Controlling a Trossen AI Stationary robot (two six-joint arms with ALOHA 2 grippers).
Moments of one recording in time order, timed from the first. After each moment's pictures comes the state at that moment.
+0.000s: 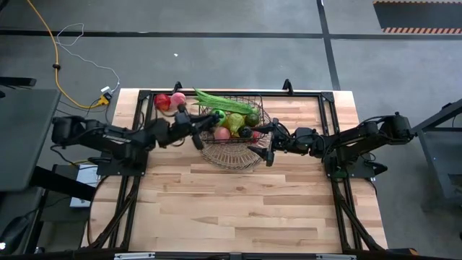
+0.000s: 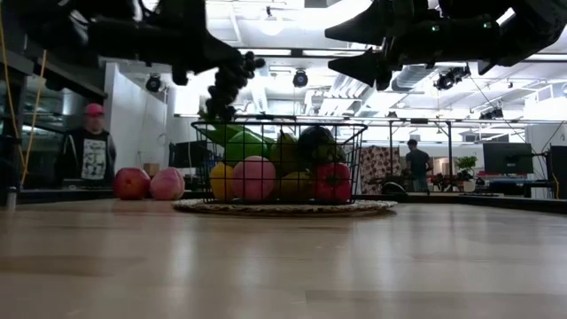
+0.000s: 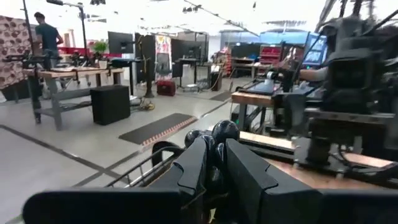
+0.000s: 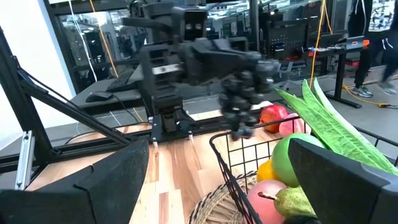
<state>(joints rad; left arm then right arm) 0.26 1.19 0.39 0.91 -0.32 0.00 0.00 1.31 0.47 0.88 0.17 0.10</state>
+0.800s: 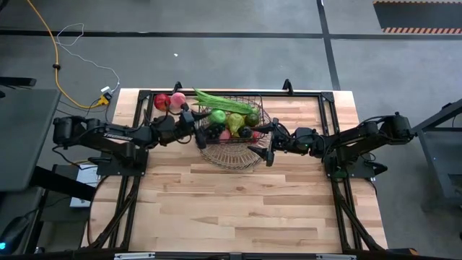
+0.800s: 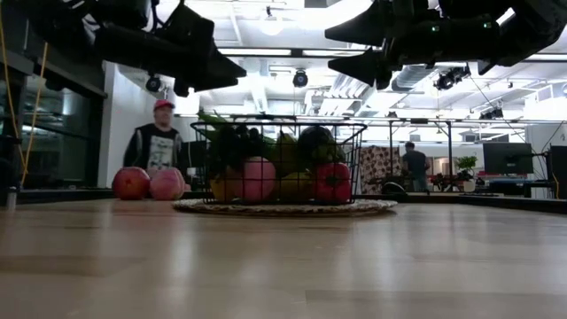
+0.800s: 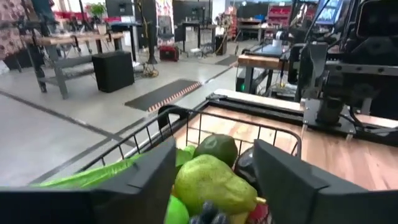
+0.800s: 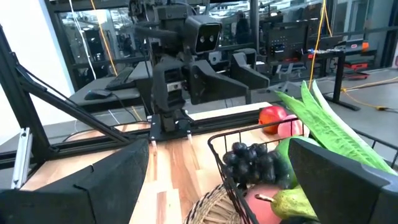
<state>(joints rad) 0.30 1.19 0.43 0.70 -0.30 -0.02 0.00 1.31 0.47 0.88 0.17 0.08</state>
